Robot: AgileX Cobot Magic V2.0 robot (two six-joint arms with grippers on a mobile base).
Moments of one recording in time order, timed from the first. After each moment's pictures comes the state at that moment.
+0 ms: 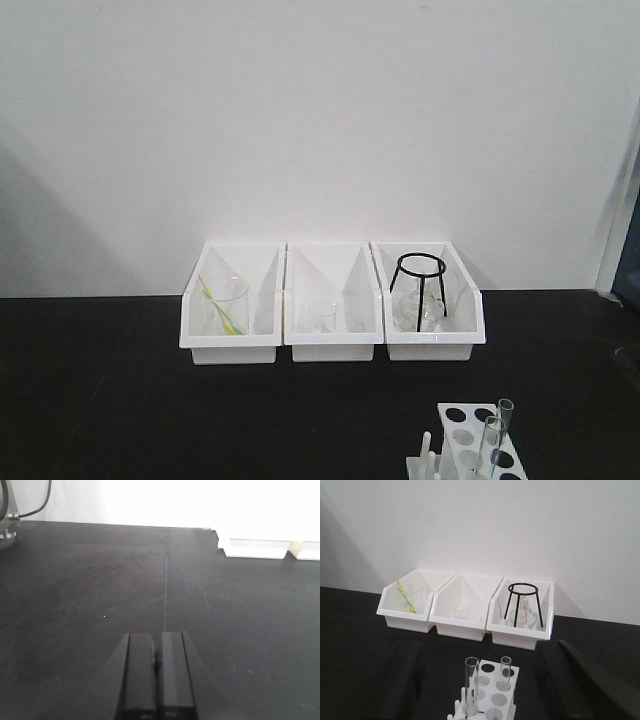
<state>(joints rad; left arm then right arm) 0.08 -0.02 0.03 0.05 0.29 -0.16 0.30 0.38 -0.43 -0.06 0.22 0.05</state>
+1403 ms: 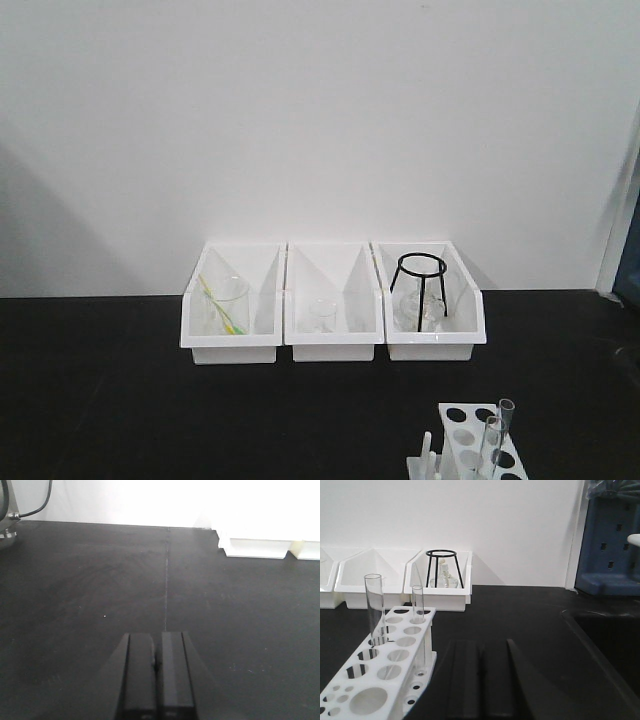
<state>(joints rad) 0.08 -0.02 0.03 0.05 0.29 -0.16 0.01 -0.01 0.03 -0.09 0.11 0.05</state>
